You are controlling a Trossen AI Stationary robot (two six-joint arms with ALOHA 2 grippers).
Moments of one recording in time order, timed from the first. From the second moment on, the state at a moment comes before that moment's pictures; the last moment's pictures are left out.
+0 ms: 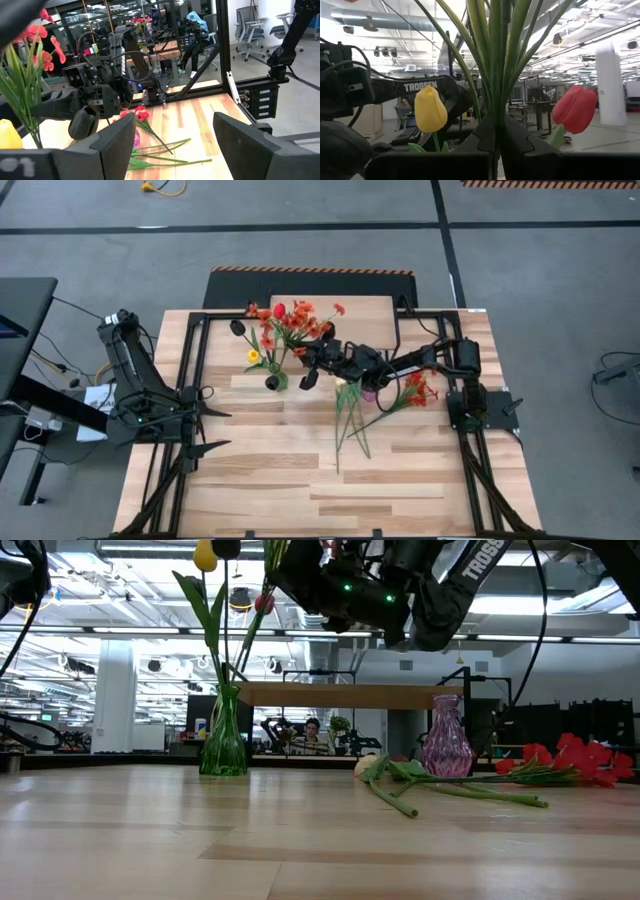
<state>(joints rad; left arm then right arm) -1.11 0.75 0.65 0.03 -1.14 0.09 -0.11 2.02 1.10 1.35 0.12 -0.06</state>
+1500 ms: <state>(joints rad) -1.11 0.75 0.65 0.04 -1.13 0.07 -0.15 2.15 1.13 1.52 0.05 -0.02</state>
